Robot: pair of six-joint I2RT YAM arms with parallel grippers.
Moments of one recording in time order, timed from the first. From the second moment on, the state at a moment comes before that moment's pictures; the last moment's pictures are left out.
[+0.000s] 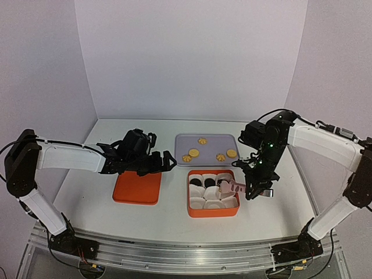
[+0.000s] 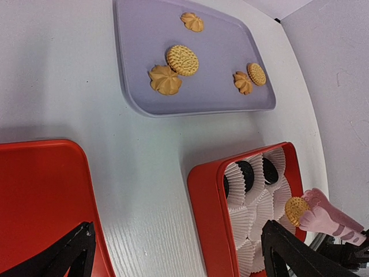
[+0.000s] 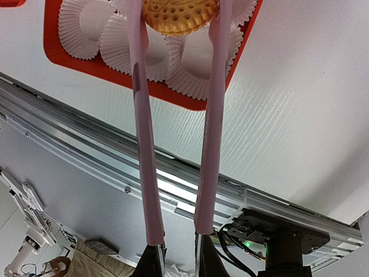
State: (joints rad) left arm -0.83 1.59 0.95 -0.03 0.01 -0.77; right arm 0.71 1.53 1.34 -1.42 -0.32 0.37
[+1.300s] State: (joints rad) left arm -0.83 1.60 0.95 0.01 0.03 -0.76; right arm 0.71 1.57 1.36 -1.41 -0.29 0.40
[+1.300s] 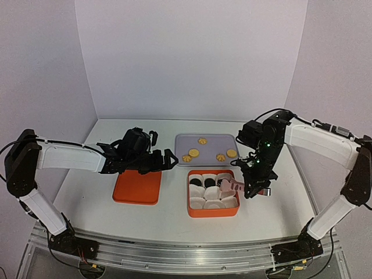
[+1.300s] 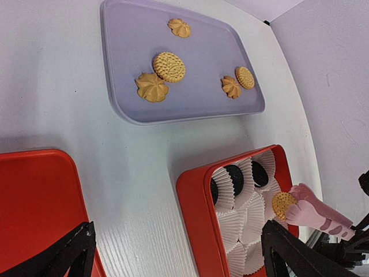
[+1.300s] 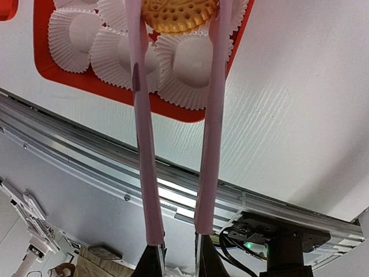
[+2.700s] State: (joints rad) left arm -0.83 1.58 0.94 0.01 0.03 -0.76; right arm 0.71 1.64 1.36 -1.41 -0.24 0.41
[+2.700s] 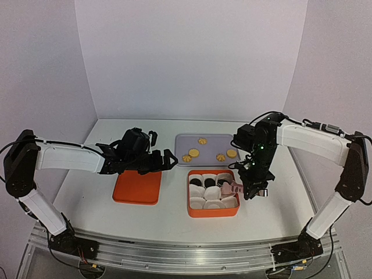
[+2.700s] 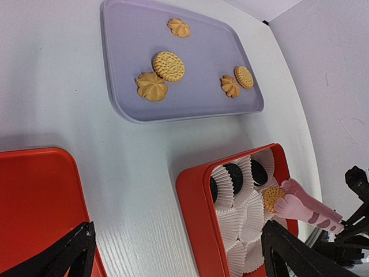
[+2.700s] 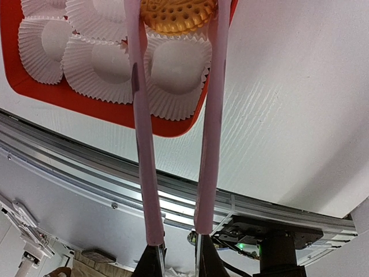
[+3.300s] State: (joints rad) left arm -0.83 1.57 0.93 0.01 0.02 -0.76; right arm 0.71 1.64 1.38 -1.41 -0.21 0.42
